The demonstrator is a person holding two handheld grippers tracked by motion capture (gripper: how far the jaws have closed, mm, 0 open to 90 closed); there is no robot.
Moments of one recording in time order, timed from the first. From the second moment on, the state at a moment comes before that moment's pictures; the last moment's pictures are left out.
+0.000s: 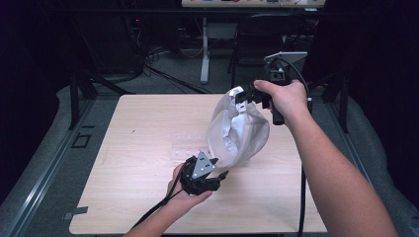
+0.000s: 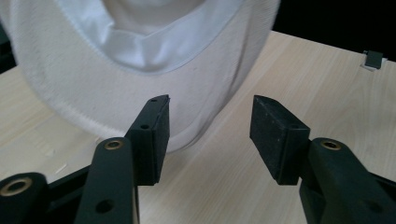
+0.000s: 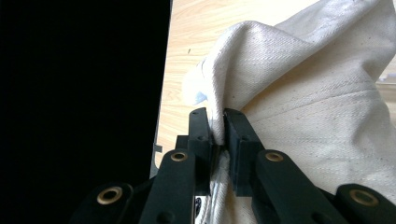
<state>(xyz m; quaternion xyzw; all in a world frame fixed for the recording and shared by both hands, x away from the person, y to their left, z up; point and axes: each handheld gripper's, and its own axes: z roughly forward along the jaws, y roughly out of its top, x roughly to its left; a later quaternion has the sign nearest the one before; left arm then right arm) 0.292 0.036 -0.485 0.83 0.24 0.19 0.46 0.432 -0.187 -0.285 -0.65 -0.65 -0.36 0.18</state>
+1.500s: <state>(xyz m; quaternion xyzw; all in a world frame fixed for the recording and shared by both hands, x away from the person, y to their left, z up) 0.362 0.075 -0.491 0.80 0.28 0.15 0.50 0.444 -0.177 -0.297 -0.65 -0.65 -0.36 0.17</state>
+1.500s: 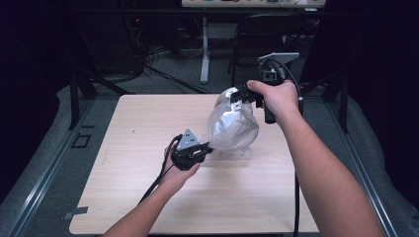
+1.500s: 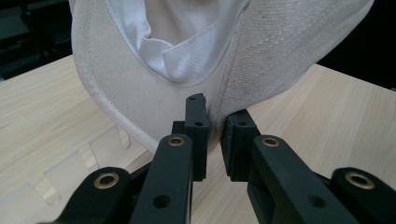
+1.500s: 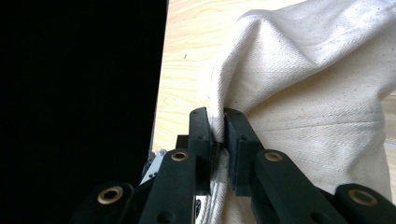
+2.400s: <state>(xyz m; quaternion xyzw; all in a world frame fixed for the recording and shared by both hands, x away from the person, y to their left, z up) 0.357 0.089 -0.519 0.79 0.34 0.15 0.48 0.453 -0.158 -0.329 -0.65 -0.65 -0.33 0.18</state>
